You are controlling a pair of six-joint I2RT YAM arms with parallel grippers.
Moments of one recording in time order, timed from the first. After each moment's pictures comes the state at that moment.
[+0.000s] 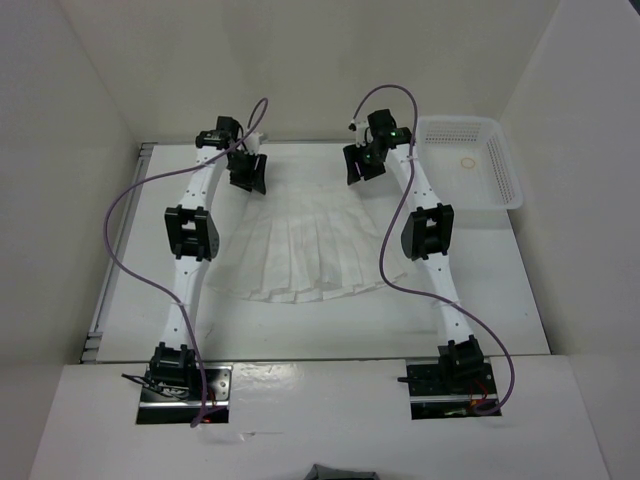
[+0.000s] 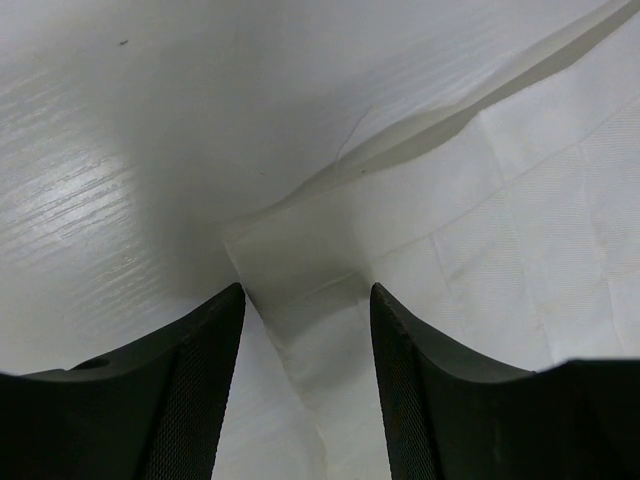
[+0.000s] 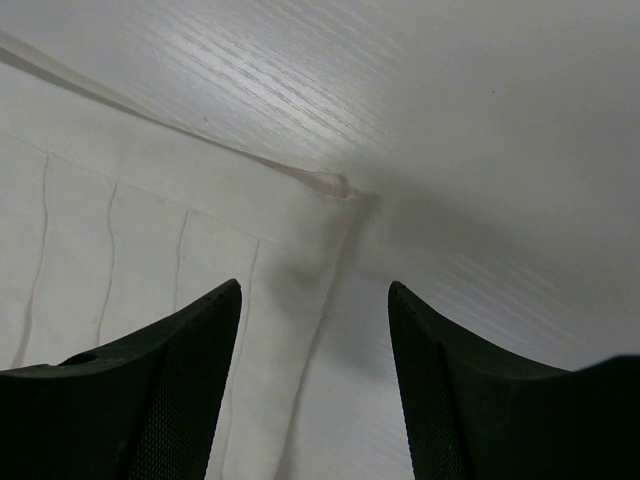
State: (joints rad) left arm -0.07 2.82 2.87 -1.20 0.40 0.18; right arm 0.23 2.82 2.91 -1.10 -0.29 -0.11
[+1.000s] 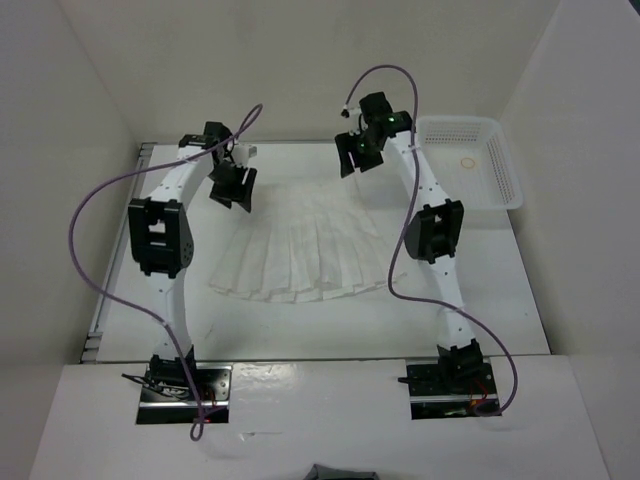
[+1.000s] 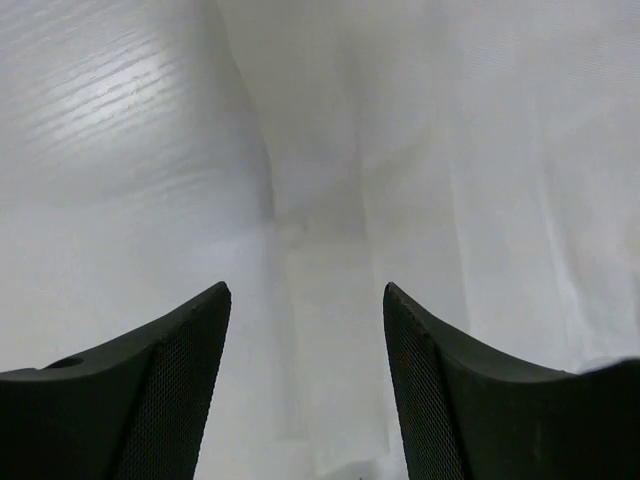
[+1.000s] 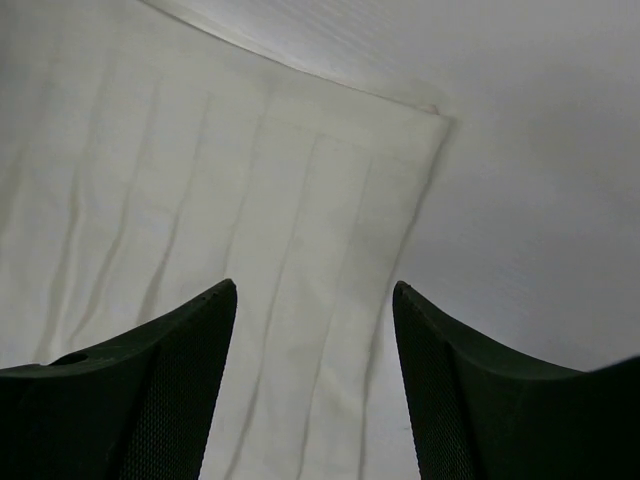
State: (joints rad) left arm -0.08 2.30 2.08 -1.07 0.26 0.17; right arm 0.29 2.62 2.78 -1.17 -0.24 -0.07
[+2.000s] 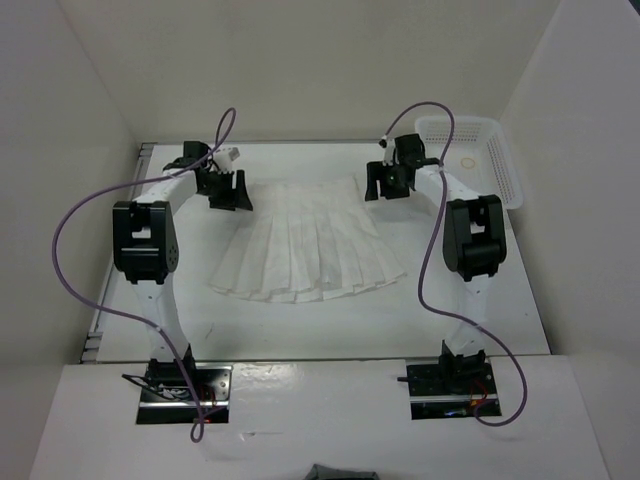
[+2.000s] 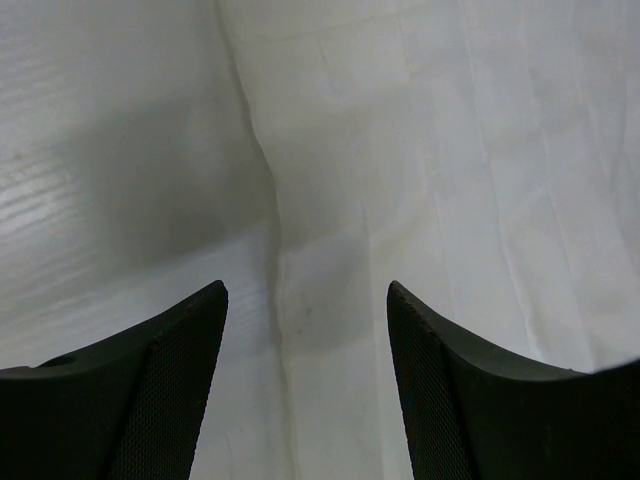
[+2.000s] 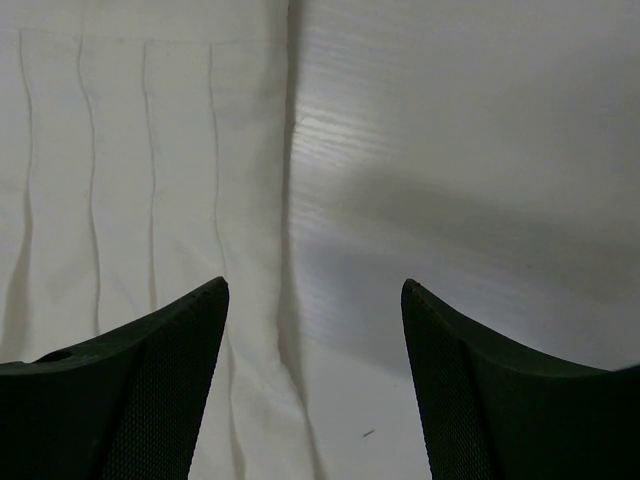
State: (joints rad) left arm 0.03 2.08 1.59 -0.56 0.52 0.04; right arm 0.17 2.07 1.60 -0.43 -0.25 0.05
